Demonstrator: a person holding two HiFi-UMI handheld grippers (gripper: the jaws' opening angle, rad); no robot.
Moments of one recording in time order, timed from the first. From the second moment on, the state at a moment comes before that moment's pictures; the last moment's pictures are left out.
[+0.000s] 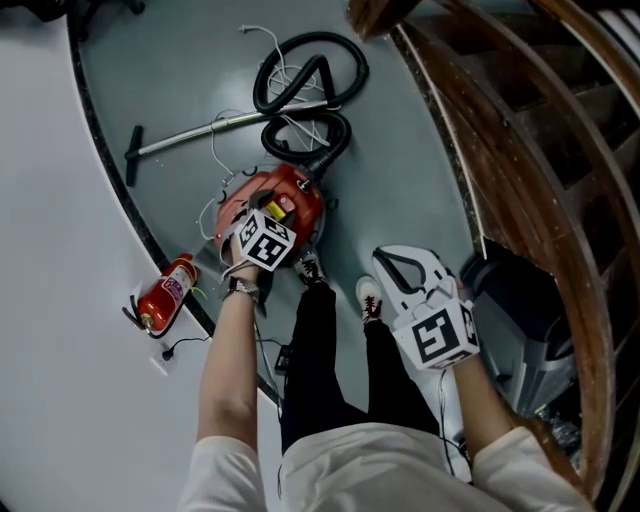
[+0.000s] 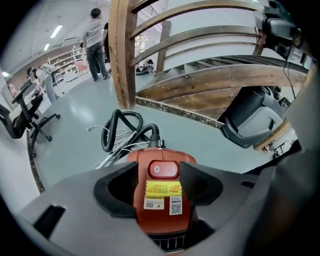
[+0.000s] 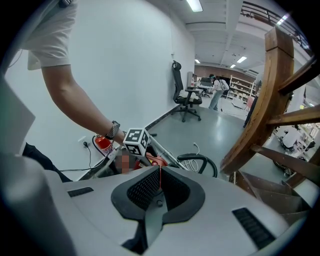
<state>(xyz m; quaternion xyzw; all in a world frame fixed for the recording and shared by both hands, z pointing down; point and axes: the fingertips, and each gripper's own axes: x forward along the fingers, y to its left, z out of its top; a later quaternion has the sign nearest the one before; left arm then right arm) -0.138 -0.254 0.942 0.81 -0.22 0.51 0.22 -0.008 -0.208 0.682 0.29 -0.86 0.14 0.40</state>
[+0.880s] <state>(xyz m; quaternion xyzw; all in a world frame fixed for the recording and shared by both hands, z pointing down) -0.141 -0.260 0.955 0.78 -0.24 0.54 0.21 0.013 -0.201 0.698 0.30 -0.85 0.16 0.41</state>
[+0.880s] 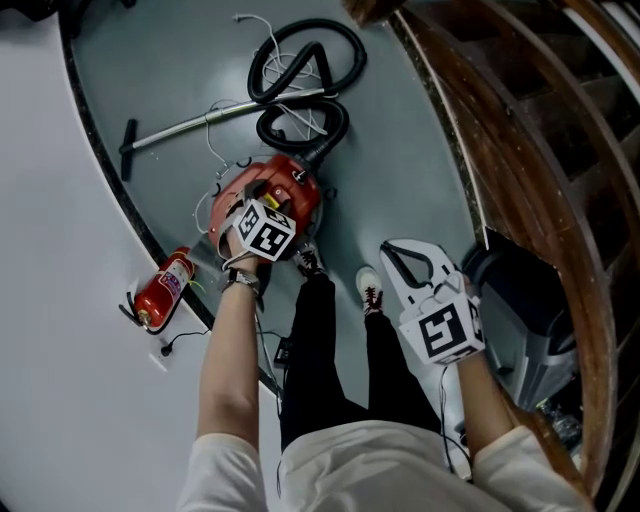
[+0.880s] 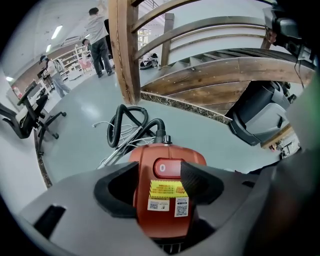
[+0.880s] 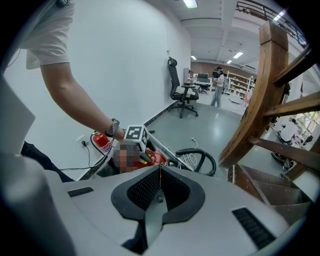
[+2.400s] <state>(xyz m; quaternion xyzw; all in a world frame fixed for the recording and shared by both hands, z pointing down) -0.143 -0.257 0.966 0.75 -0.25 0.57 0.22 0.024 -0.209 0.696 0.30 -0.84 0.15 0.41</state>
